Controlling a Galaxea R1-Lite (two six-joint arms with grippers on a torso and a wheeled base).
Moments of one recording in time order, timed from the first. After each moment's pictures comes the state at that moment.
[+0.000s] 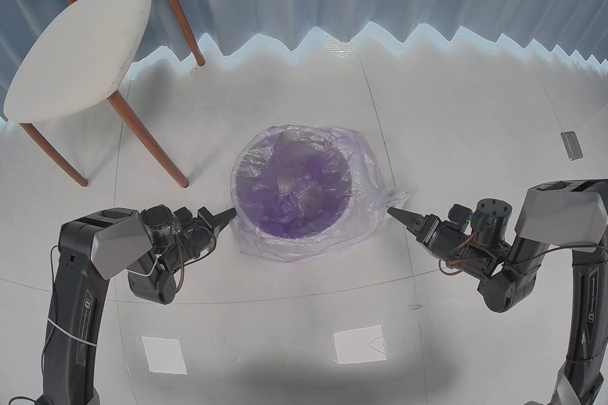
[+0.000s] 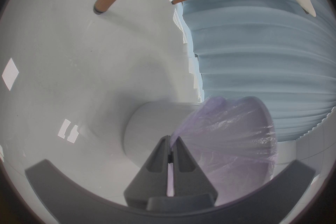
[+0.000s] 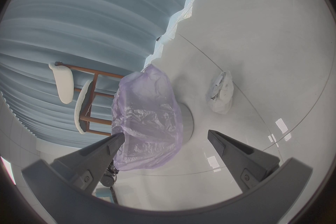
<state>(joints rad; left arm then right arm) -0.11 2.73 -1.19 -1.53 -0.55 -1.16 0.28 2.35 -0.70 -1.46 0.38 0.79</state>
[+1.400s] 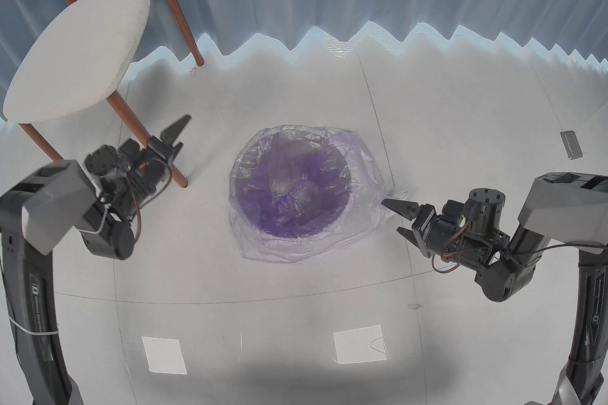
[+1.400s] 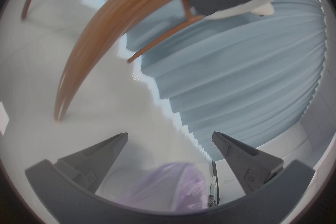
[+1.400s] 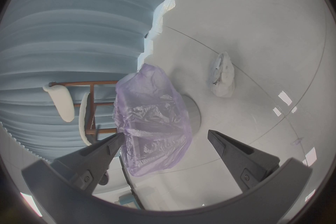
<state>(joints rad) -0.01 2.38 -1.13 -1.55 -0.40 -1.03 0.31 2.30 -0.77 -1.29 0.38 0.99</state>
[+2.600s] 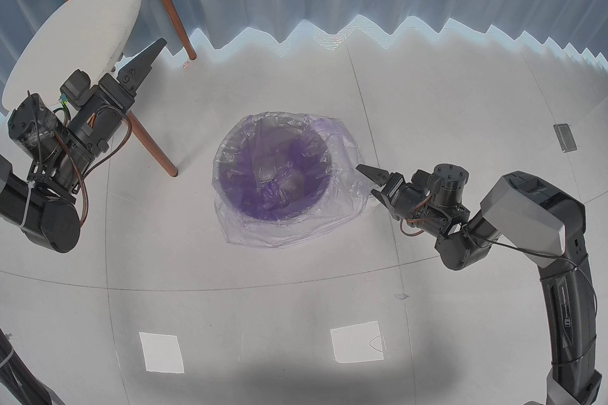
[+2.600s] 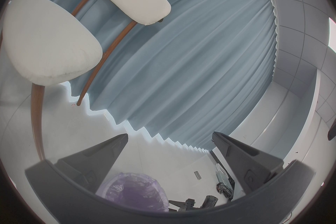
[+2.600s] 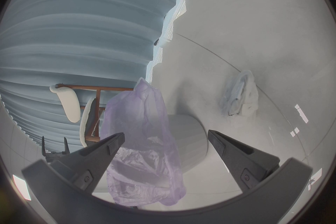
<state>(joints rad) -0.06 1.85 -0.86 -1.55 -0.46 -0.75 0.32 2.55 -1.33 -1.14 0.38 0.98</state>
